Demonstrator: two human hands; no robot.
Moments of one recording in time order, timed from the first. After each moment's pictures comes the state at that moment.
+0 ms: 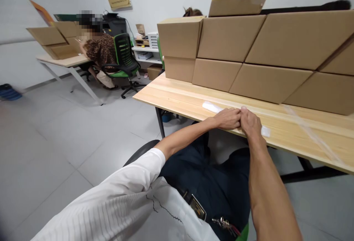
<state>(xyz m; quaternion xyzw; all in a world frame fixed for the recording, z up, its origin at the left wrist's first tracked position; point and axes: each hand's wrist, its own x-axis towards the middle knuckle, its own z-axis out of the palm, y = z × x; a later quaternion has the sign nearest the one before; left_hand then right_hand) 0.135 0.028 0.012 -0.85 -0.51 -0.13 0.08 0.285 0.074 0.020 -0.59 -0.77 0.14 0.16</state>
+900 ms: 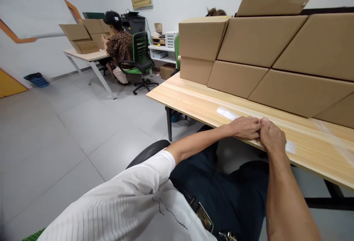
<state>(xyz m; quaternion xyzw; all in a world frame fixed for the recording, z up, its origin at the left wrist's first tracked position) 0.133 0.018 0.019 -0.84 -0.52 -0.13 0.03 0.291 0.075 0.011 -0.60 -0.78 0.12 0.14</state>
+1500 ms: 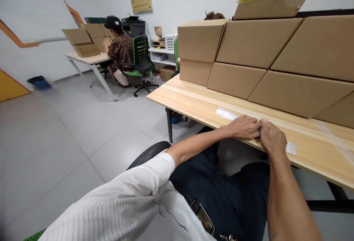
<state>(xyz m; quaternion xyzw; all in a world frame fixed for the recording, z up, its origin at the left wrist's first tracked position) 0.132 0.018 0.015 -0.84 -0.53 -0.12 0.09 0.293 0.076 0.008 -0.60 -0.78 0.11 0.15</state>
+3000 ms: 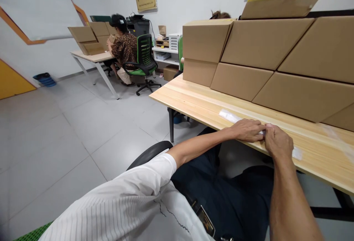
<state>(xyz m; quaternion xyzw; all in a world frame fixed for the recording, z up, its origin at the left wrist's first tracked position) 0.128 0.036 -0.002 -0.83 -0.53 -0.16 0.03 0.299 0.098 -0.014 -0.61 -0.76 0.10 0.18</state>
